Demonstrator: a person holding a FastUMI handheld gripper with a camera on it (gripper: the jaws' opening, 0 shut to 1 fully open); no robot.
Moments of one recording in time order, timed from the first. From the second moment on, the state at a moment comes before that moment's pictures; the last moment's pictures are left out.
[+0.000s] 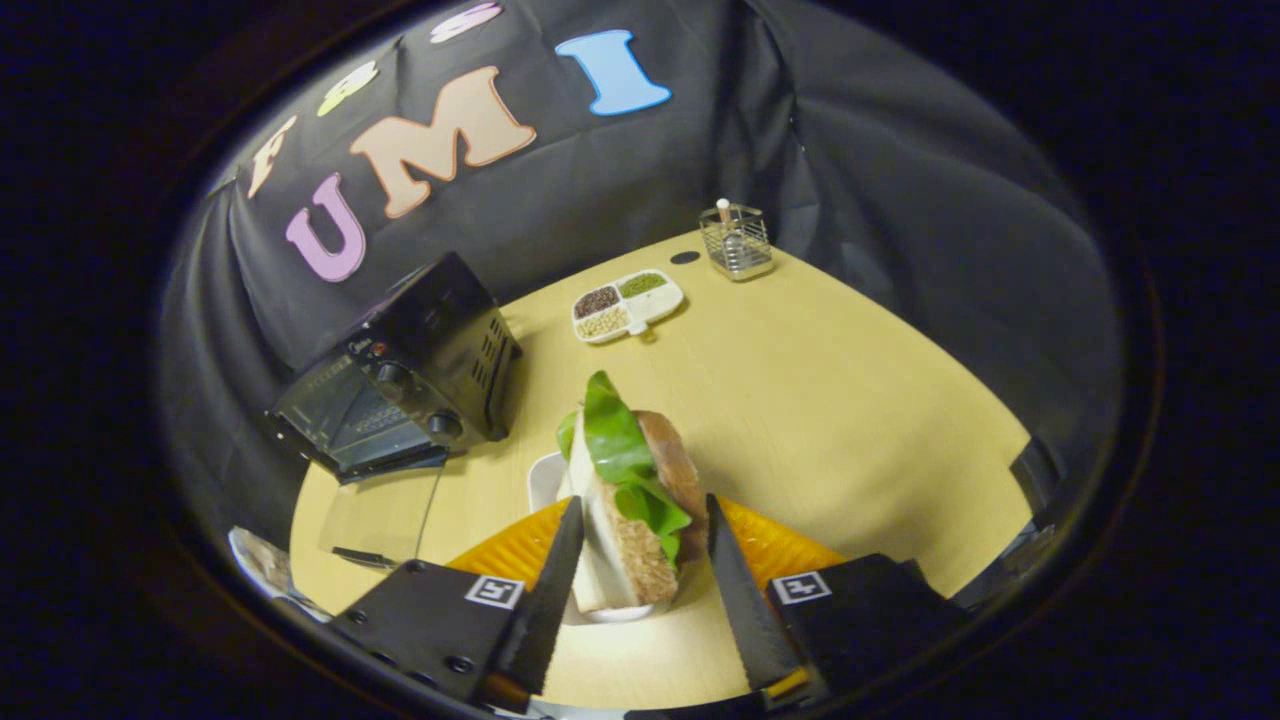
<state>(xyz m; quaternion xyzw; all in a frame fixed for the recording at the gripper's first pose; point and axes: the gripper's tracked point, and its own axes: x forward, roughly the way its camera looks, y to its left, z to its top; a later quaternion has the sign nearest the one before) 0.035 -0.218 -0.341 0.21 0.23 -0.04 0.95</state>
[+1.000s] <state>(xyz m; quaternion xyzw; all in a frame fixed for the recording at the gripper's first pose) -0.017 -0.130 -0.263 0.41 0.10 -0.05 0.91</state>
